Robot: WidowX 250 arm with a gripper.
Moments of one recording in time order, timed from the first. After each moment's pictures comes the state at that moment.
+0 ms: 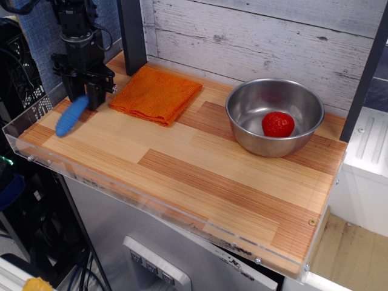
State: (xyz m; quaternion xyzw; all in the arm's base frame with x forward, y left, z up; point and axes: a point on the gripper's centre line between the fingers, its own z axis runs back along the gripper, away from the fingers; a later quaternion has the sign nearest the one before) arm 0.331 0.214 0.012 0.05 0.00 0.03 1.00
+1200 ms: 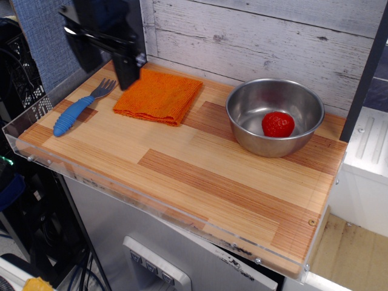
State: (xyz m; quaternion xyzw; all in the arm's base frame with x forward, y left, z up) arm 0.283 0.101 0.123 0.04 -0.09 -0.06 0.99
